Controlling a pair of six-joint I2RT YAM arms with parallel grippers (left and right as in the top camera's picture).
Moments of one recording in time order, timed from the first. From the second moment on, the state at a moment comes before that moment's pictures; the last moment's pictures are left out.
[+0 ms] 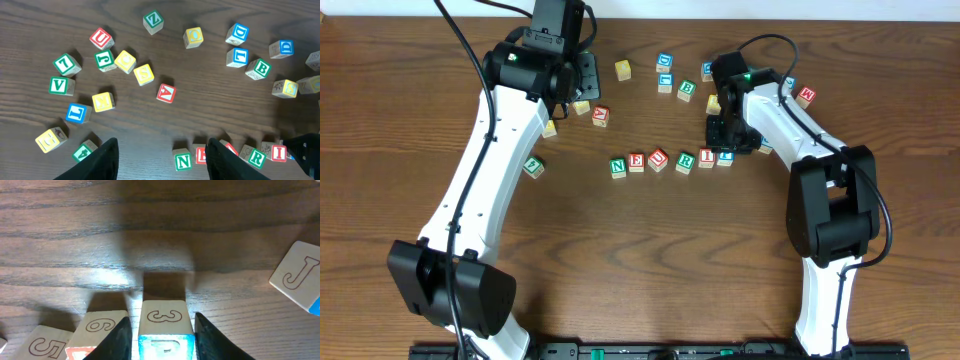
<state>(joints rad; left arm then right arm) -0.27 1.80 1.82 -1.02 -0.08 -0.35 0.28 2.20 1.71 -1.01 0.03 0.35</state>
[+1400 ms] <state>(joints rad) -0.27 1.80 1.82 -1.02 -0.08 -0.35 0.28 2.20 2.11 -1.23 0.04 0.33</state>
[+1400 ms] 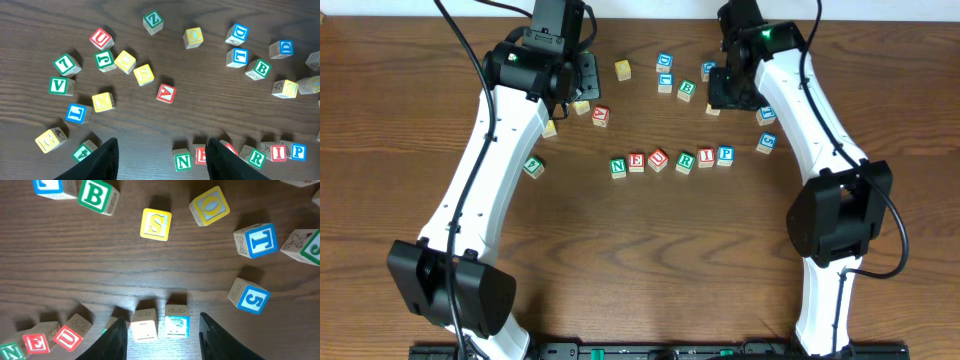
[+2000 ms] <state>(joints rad) -0.27 1.80 1.82 -1.02 -0.08 -0.35 0.25 2.15 2.19 -1.29 0.04 0.33</state>
